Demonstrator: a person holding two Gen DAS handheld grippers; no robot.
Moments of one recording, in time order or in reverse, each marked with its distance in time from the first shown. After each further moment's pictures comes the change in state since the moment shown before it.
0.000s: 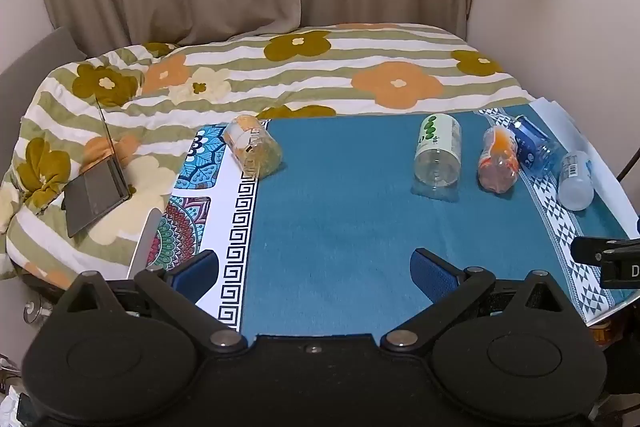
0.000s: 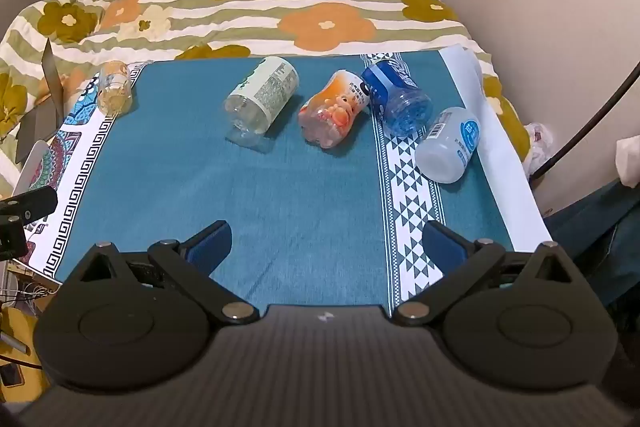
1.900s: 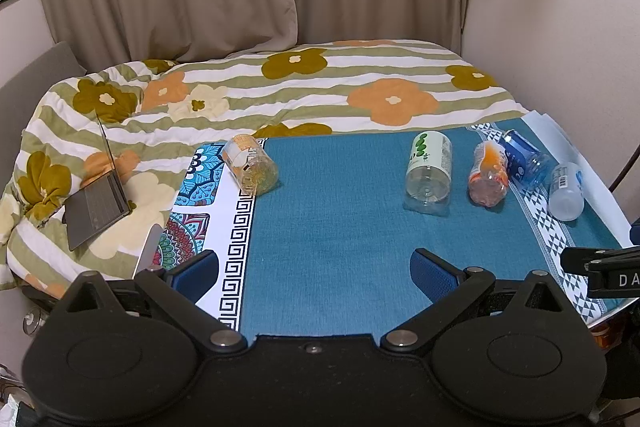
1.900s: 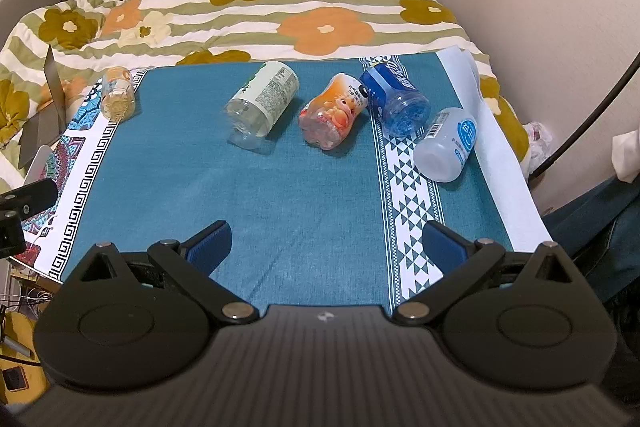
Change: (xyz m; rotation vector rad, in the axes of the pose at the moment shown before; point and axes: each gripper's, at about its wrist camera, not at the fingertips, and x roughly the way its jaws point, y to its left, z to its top) left arm -0.014 -0.004 0.003 0.005 -0.047 -0.003; right arm -0.006 -0.001 0.000 0.014 -0.013 -0.001
